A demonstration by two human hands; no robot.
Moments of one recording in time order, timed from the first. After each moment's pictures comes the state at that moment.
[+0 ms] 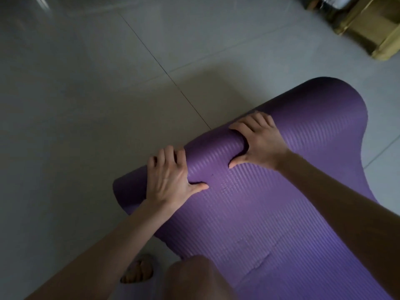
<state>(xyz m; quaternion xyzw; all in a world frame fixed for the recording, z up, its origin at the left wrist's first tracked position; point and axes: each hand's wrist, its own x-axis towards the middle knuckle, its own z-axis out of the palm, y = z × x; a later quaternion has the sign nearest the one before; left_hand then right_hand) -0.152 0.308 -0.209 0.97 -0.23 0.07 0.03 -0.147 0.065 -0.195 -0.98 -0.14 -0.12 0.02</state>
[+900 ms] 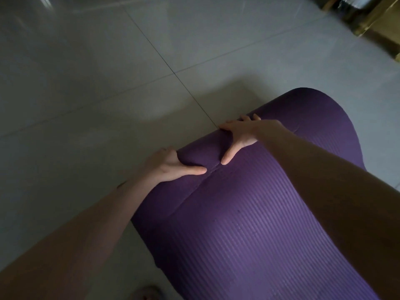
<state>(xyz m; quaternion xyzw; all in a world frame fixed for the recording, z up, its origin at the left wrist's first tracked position) -0.034 0.324 -0.262 0.93 -0.10 -0.29 0.20 -0.023 0.095 -0.225 -0.94 -0.01 0.35 0.04</state>
